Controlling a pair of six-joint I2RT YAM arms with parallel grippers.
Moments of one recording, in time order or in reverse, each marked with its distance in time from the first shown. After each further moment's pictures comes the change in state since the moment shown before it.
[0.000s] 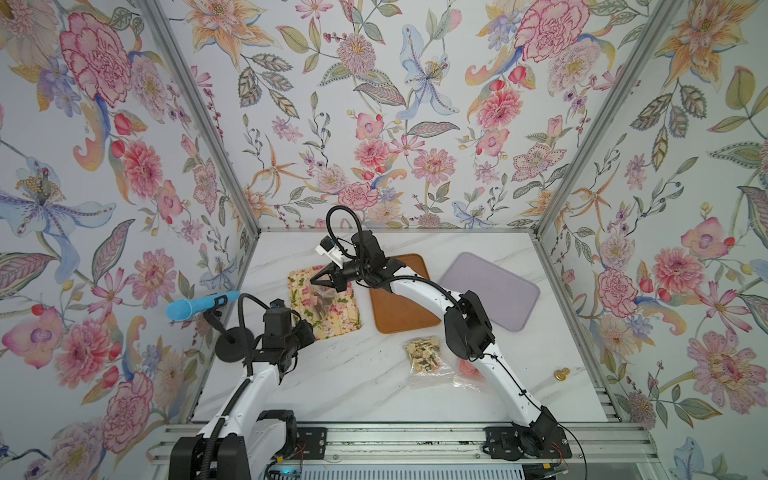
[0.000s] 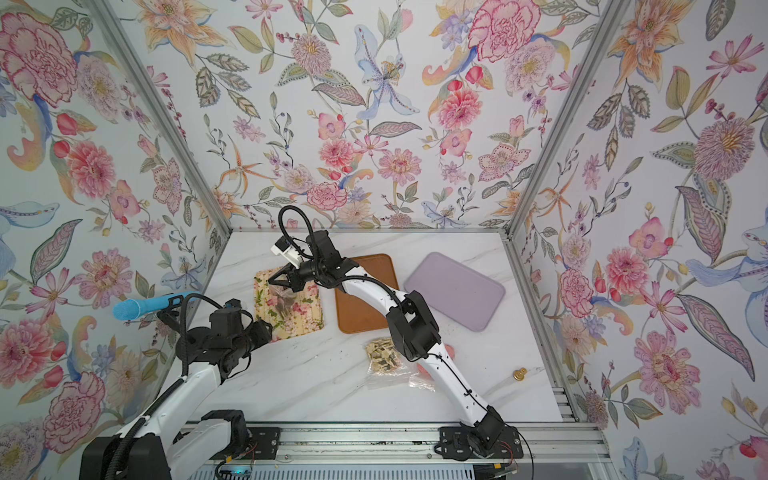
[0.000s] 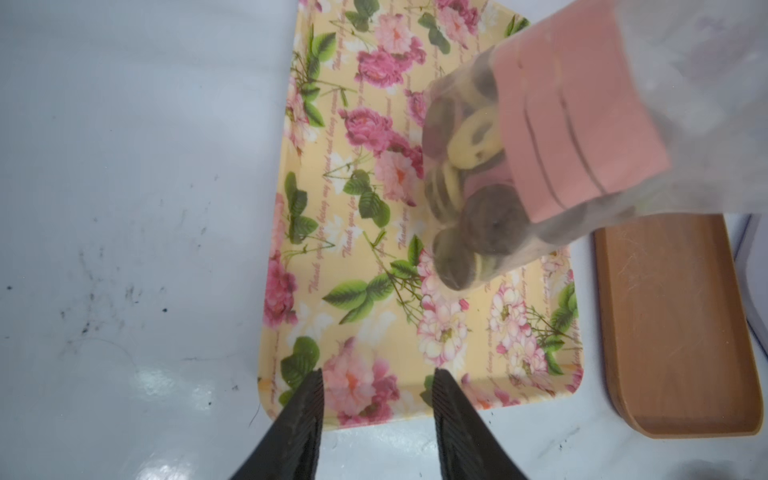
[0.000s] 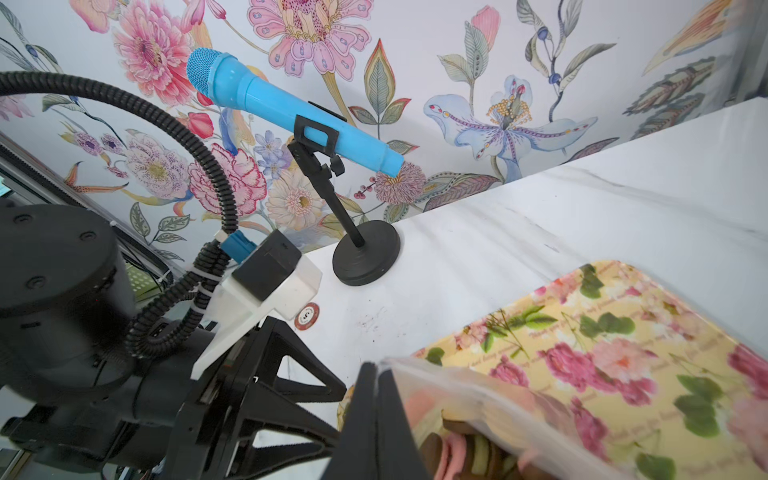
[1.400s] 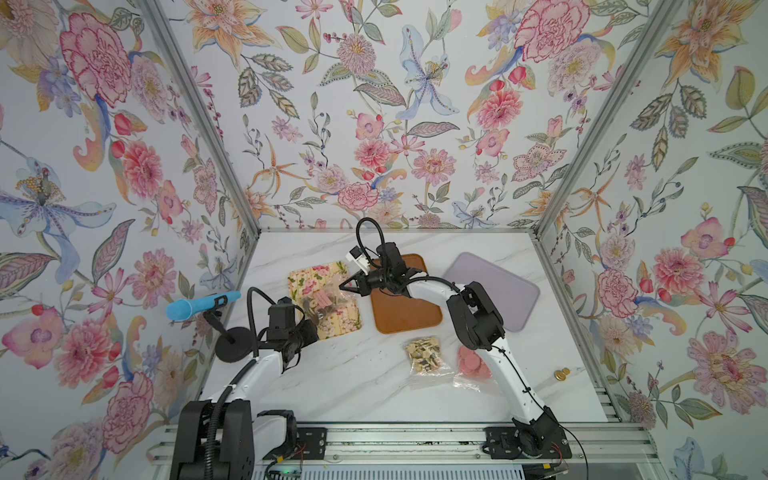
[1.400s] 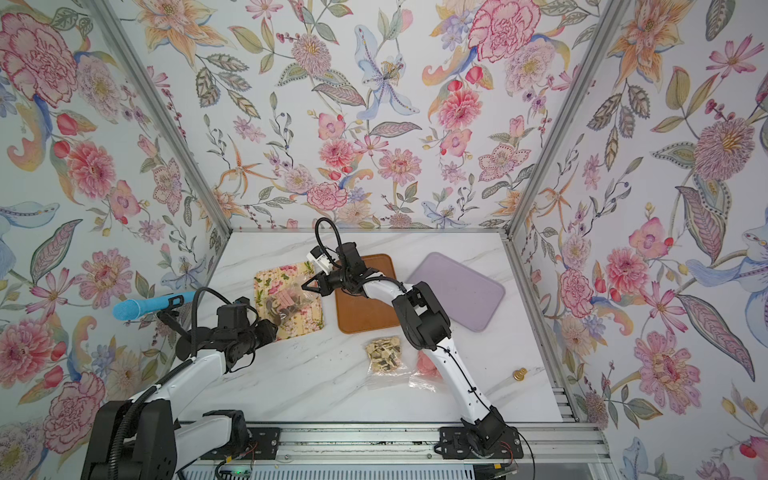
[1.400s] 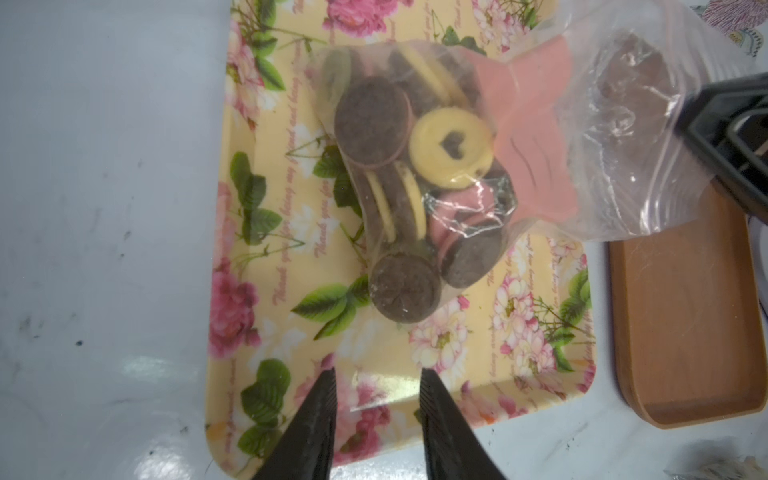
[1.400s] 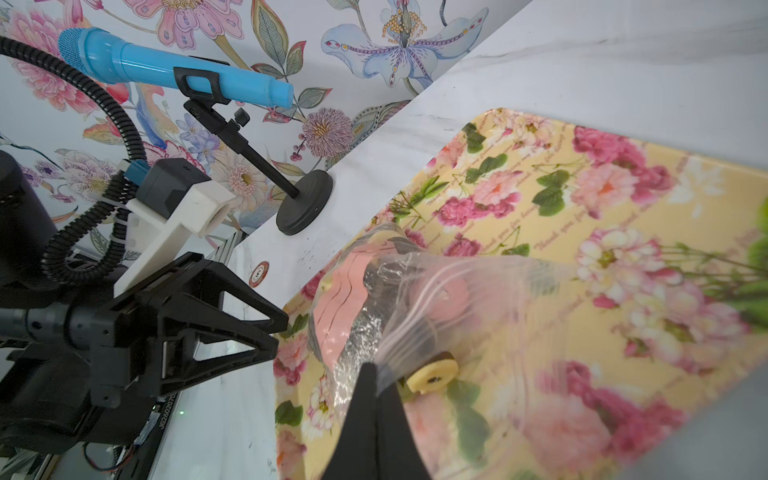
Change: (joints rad) left arm 0.000 0.213 0.036 0.082 0.080 0.045; right arm -0.134 -0.046 -0.355 0.159 -0.011 0.063
